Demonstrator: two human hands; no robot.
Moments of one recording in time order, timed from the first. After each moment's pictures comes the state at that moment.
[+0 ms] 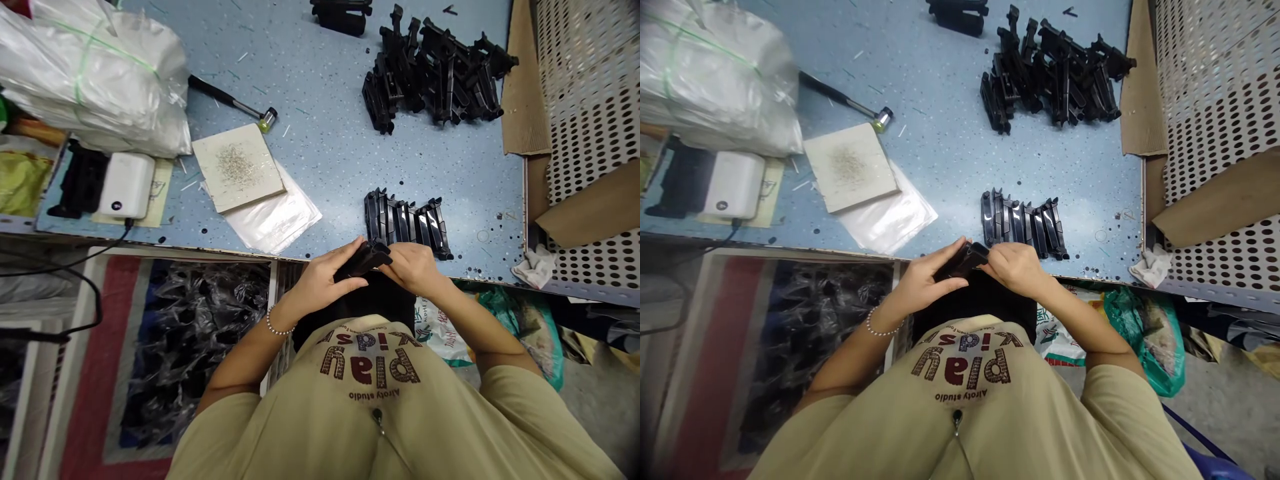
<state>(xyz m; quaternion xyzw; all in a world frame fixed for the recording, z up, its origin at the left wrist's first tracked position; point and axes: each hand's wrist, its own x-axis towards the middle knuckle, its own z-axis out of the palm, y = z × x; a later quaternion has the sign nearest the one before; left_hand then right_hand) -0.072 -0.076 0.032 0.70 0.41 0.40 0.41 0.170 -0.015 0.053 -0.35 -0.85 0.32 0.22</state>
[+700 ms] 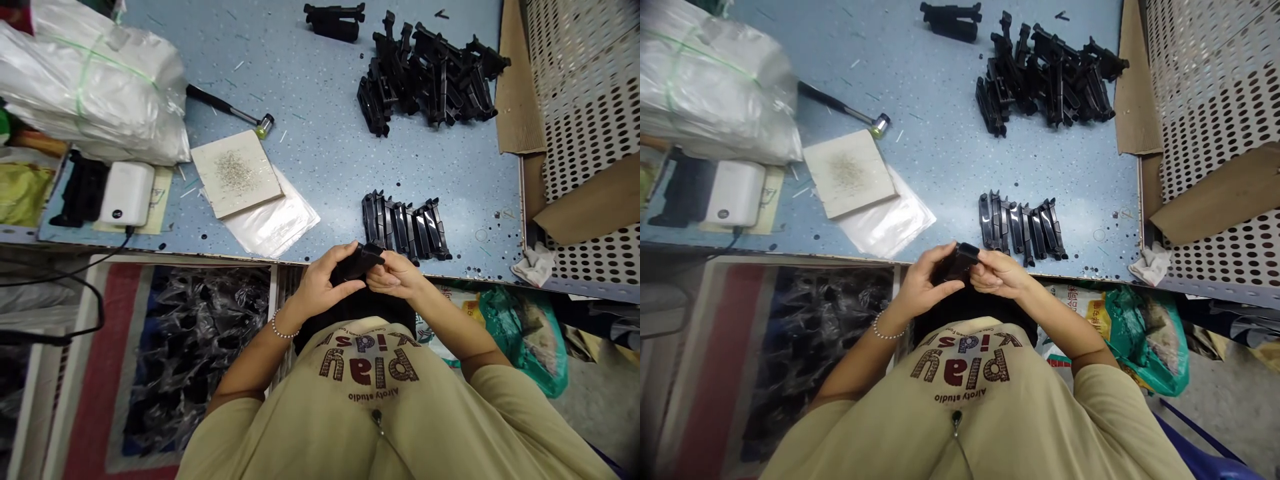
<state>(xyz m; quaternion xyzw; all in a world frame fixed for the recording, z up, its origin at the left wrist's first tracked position) -0.069 -0.080 0.021 0.68 0.41 0.47 0.38 0.141 -0.024 0.034 -0.22 -0.30 0.91 0.19</state>
